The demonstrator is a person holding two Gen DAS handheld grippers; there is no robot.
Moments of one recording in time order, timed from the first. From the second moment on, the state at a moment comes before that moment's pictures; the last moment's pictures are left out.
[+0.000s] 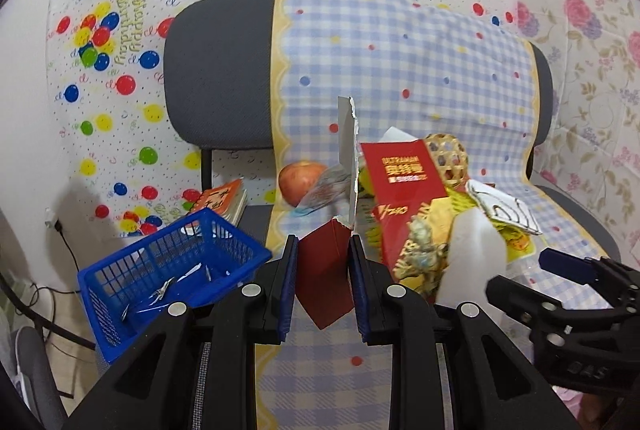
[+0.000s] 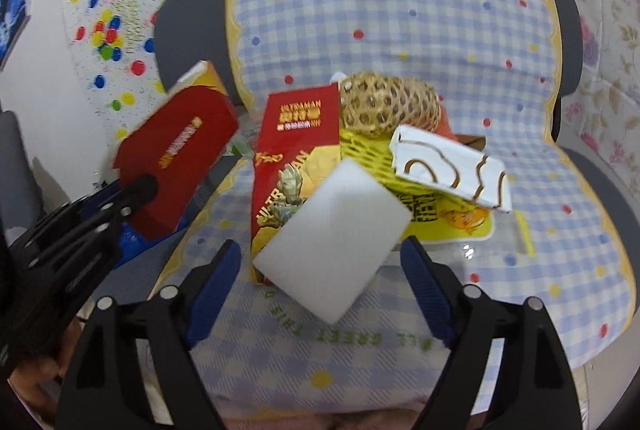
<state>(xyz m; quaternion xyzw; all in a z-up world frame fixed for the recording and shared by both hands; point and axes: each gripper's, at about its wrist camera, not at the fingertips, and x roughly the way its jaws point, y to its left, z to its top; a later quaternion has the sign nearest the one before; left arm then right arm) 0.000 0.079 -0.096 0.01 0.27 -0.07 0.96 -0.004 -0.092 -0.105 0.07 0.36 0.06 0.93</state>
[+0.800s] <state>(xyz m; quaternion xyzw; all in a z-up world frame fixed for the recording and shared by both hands) -0.006 0.090 -0.104 -0.01 0.27 -0.08 0.96 -0.016 -0.070 -0.119 -0.09 0.32 -0.02 0.94</state>
